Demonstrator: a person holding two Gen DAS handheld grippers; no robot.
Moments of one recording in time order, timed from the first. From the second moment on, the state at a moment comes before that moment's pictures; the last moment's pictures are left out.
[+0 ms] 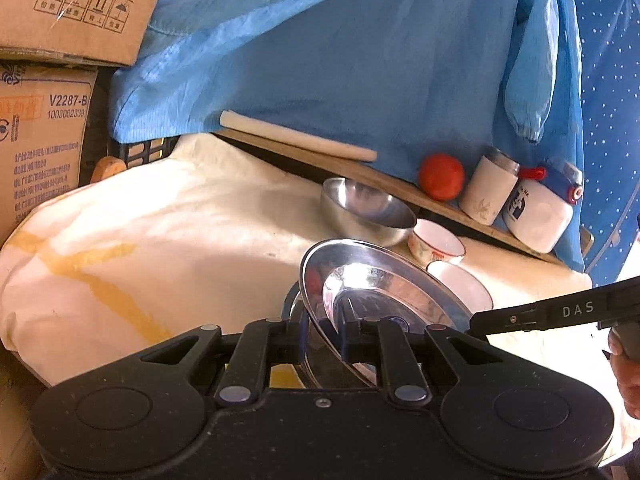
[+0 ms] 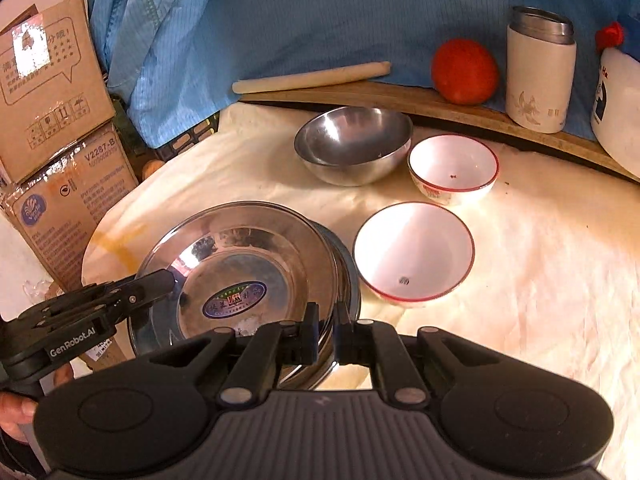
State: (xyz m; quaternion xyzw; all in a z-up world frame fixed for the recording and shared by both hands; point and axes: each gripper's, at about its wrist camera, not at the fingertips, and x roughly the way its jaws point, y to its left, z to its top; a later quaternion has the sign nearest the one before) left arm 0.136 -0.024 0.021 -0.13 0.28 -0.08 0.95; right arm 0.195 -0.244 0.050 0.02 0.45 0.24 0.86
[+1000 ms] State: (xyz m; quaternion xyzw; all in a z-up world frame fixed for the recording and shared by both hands) left arm 0.137 -0.033 0.010 -0.05 0.30 -0.09 0.95; right arm 0.184 -0.228 0.050 0.01 0.45 0.29 0.85
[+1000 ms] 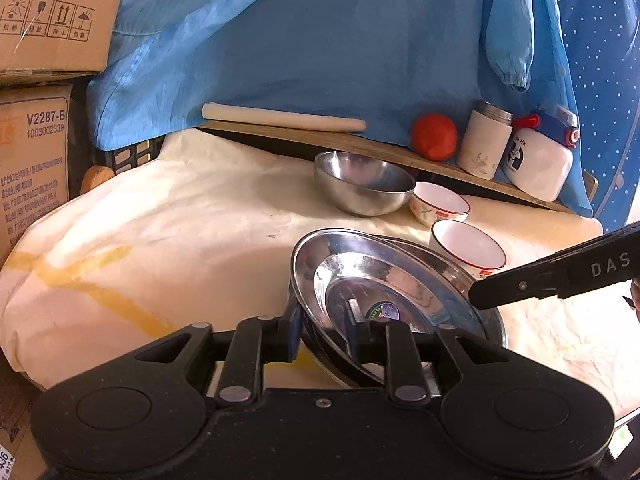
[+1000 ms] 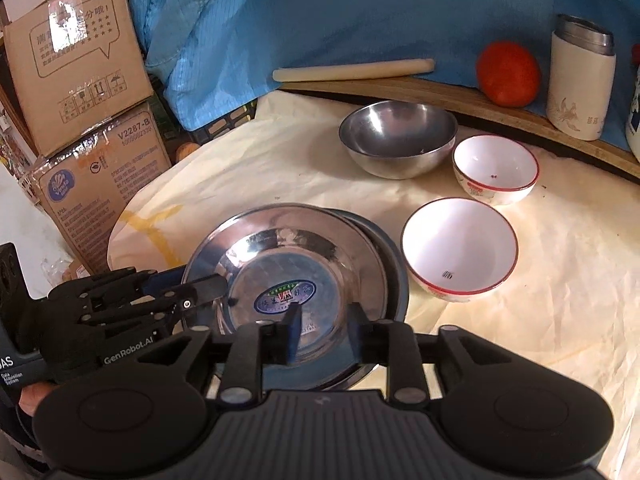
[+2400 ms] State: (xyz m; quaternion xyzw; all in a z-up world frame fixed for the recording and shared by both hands) left arm 0.253 -0.003 0.026 -0.13 0.32 -0.04 0.94; right arm 0.294 -0.269 0.058 0.16 0.36 0.25 0.88
